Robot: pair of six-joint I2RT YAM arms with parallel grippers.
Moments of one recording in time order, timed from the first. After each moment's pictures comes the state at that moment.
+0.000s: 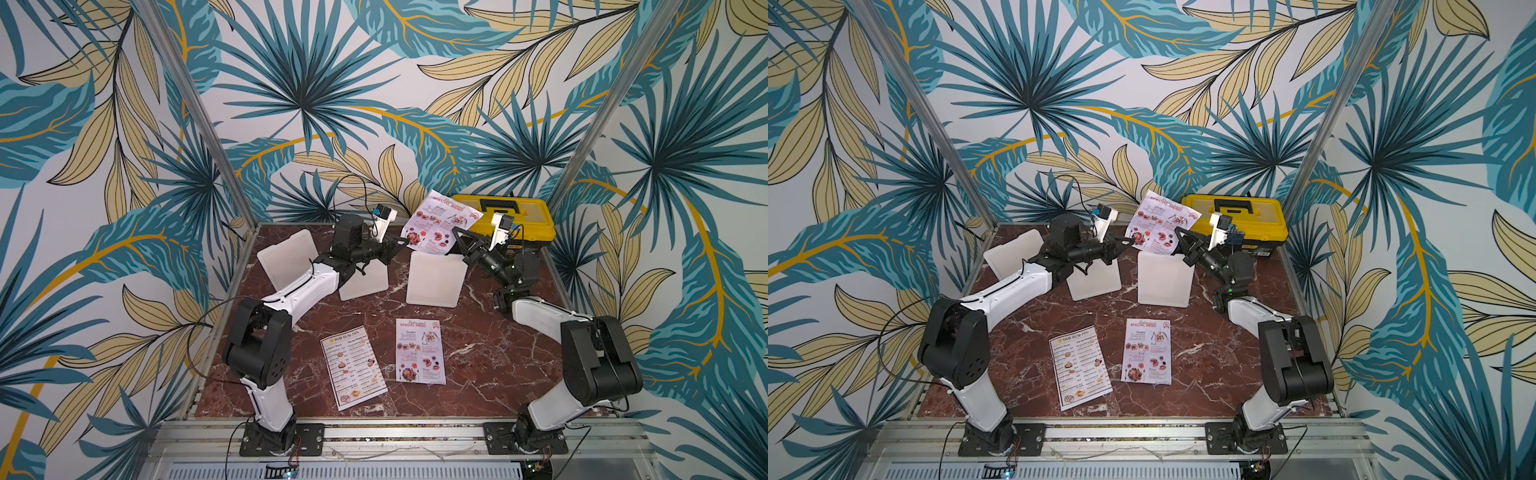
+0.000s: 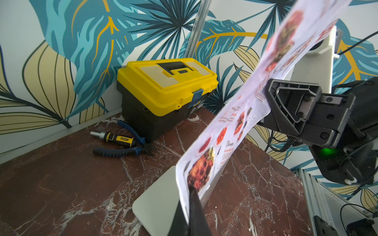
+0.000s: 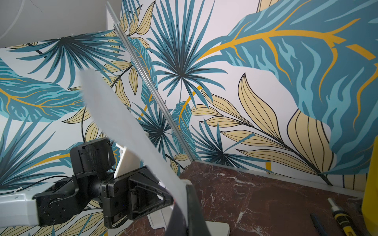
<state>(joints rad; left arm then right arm) -0.40 1.77 1.35 0.17 0.66 -0.22 0.12 1.61 0.84 1.15 -0.62 0.73</state>
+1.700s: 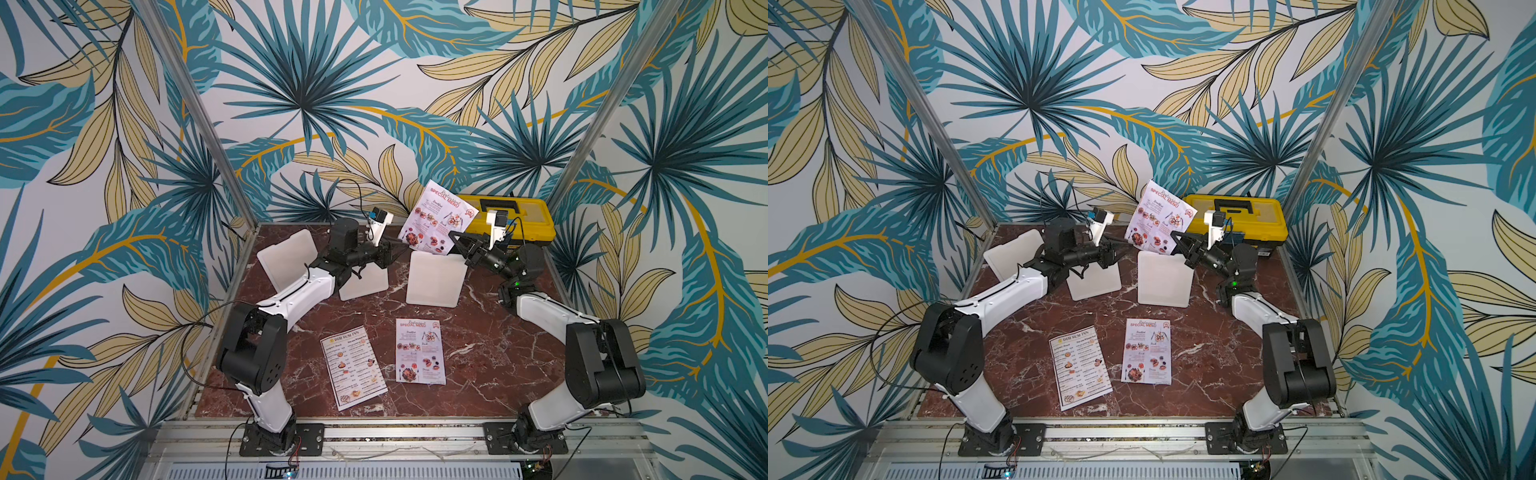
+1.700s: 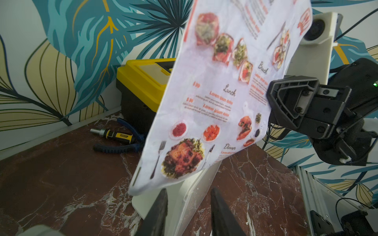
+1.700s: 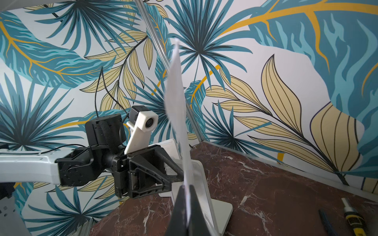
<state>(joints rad) -0.38 1.73 1.29 0.21 0.69 -0.22 0.09 1.59 0.90 1.04 -0.84 0.64</state>
